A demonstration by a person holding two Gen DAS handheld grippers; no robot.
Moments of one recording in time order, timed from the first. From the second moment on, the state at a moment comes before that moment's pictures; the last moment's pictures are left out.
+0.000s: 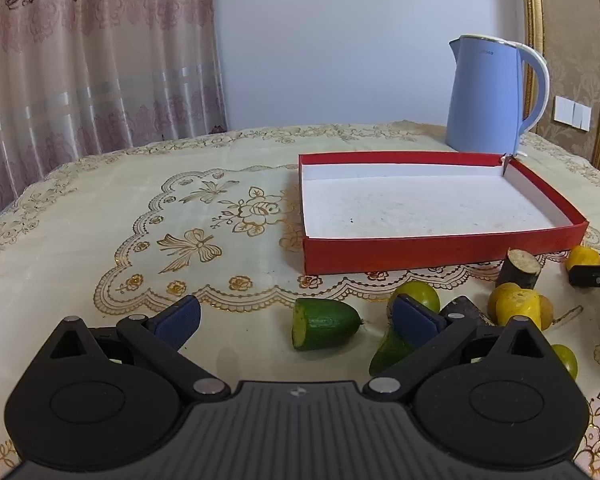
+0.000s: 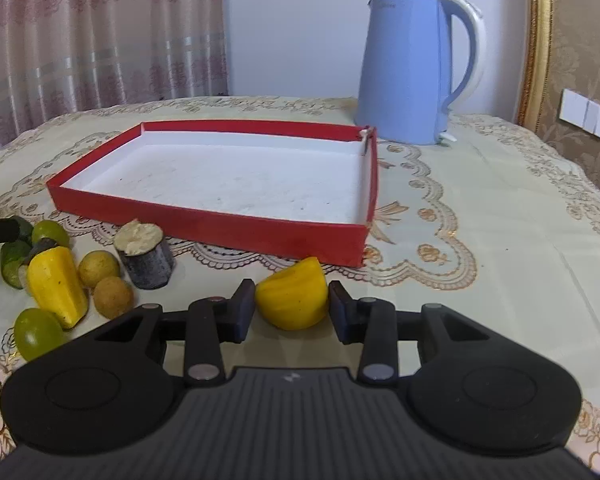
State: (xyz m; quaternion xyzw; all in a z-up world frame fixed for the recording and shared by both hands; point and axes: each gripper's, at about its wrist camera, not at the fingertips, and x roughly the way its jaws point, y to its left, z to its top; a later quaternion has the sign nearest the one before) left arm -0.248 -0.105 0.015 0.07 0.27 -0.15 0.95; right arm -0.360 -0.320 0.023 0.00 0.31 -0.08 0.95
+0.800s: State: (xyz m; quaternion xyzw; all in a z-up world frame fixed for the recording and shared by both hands) left arm -0.240 -0.100 0.029 0.08 0.31 -0.21 0.92; right arm -0.358 -0.324 0.023 0.02 0.32 -0.06 0.95
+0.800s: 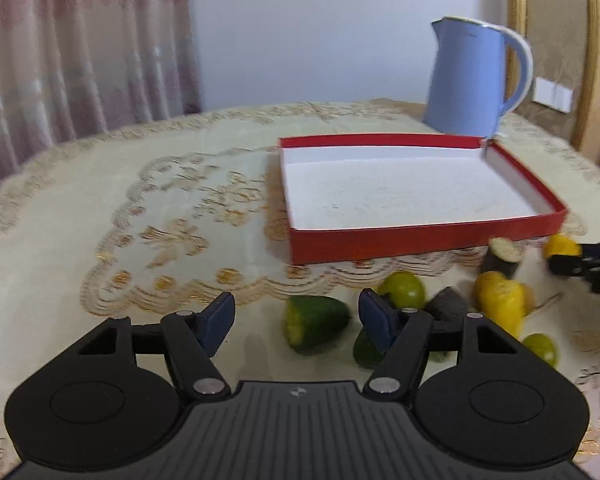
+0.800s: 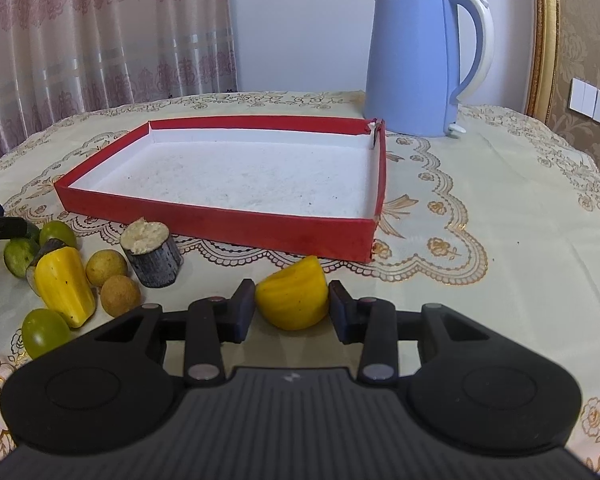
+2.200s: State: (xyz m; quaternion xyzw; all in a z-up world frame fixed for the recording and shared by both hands) left arm -0.250 -0.117 0.009 0.08 0.34 -0.23 0.91; right arm -0.358 -0.324 0.023 0.02 0.32 -0.06 0.95
